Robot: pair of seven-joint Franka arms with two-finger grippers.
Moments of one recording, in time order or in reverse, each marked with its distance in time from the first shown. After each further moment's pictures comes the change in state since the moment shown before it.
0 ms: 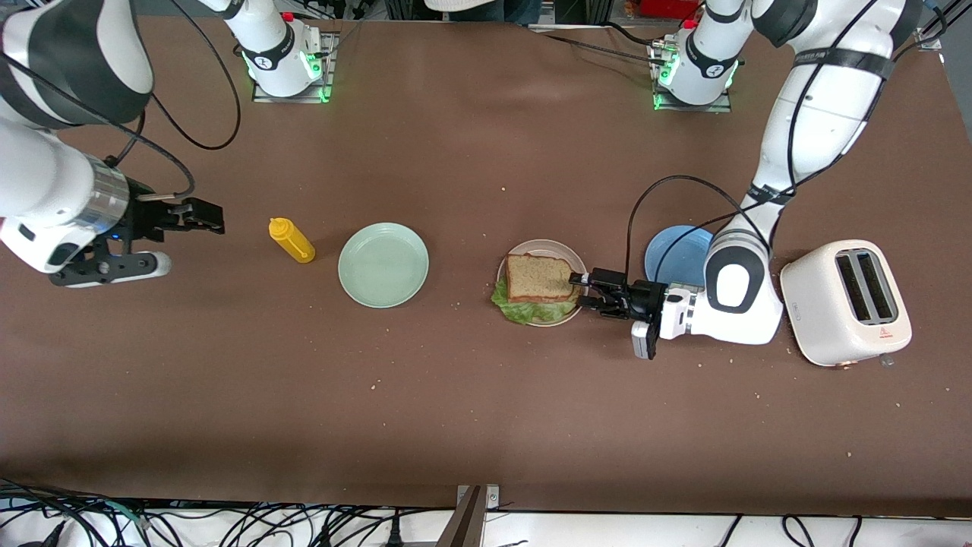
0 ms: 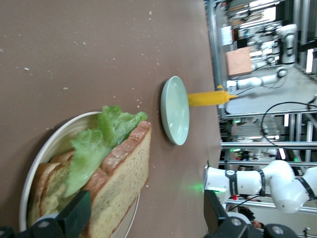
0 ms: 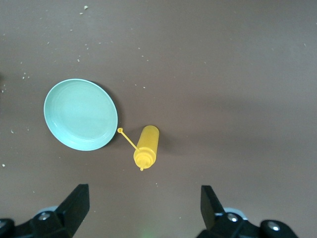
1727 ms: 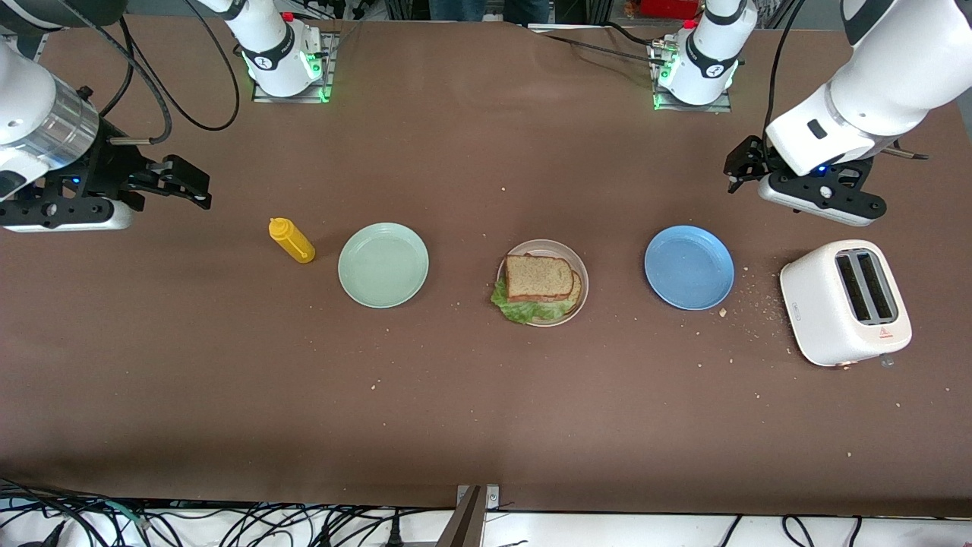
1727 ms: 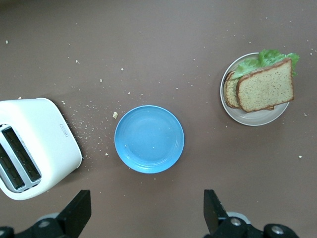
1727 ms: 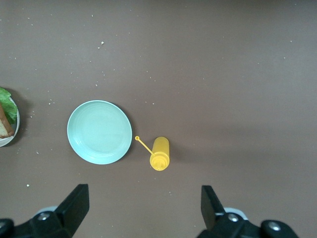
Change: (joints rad) left arm -0.107 -0.763 0.107 -0.100 1.044 -0.208 -0.703; right arm 0.034 -0.122 0.018 -0.031 -0.020 0.056 0.095
